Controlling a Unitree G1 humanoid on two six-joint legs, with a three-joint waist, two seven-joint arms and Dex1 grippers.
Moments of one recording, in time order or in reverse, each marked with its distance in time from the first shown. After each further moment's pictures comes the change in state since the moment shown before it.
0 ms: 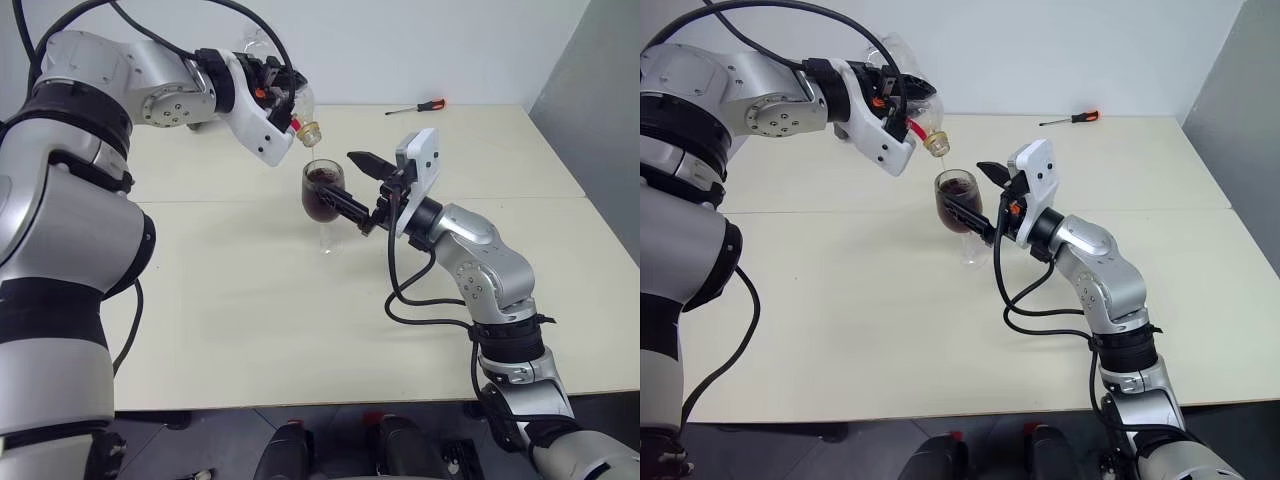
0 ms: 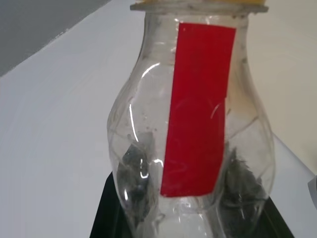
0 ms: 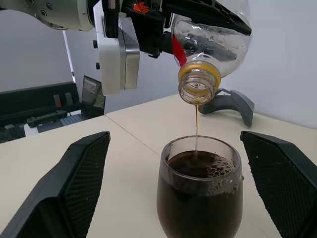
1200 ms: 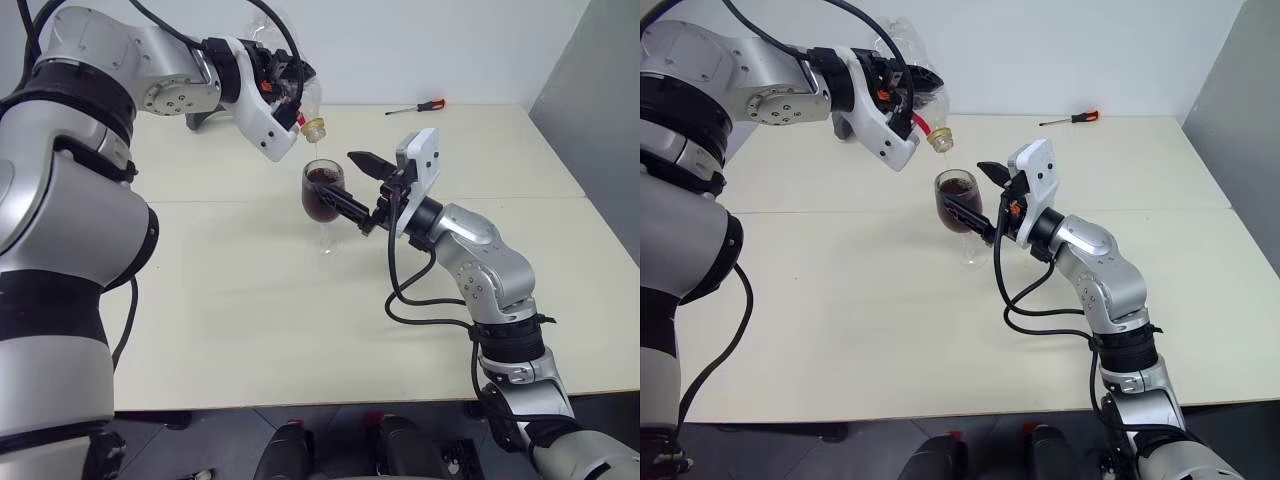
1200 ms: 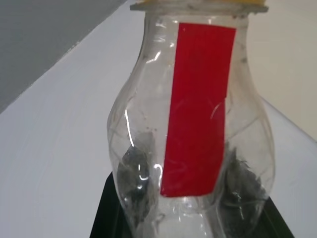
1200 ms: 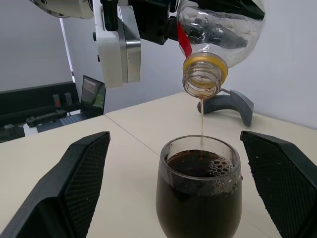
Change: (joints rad) left arm -0.059 -0.020 -0.087 0.009 0.060 0.008 0.106; right arm 0.000 -0.001 0.000 0.000 0.000 0.000 0.000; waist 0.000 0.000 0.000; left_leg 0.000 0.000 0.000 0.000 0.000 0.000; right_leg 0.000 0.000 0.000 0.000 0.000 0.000
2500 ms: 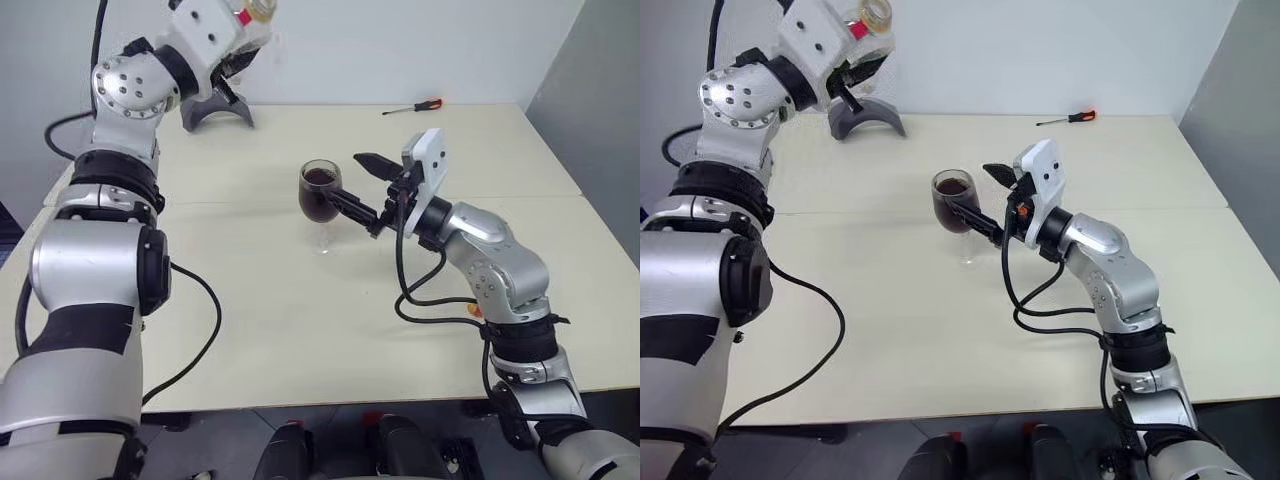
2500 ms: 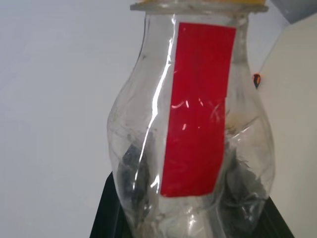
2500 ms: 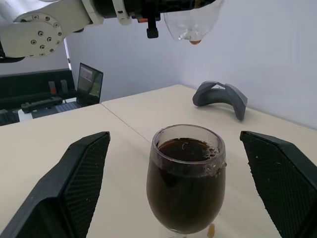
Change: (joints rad) left arm 0.323 -0.073 0.907 -0.060 -1.012 0.467 -0.843; right arm 0.006 -0.091 -0.001 -0.072 0.017 0.055 0.027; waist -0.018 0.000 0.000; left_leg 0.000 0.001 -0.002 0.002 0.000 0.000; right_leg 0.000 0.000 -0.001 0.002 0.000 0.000
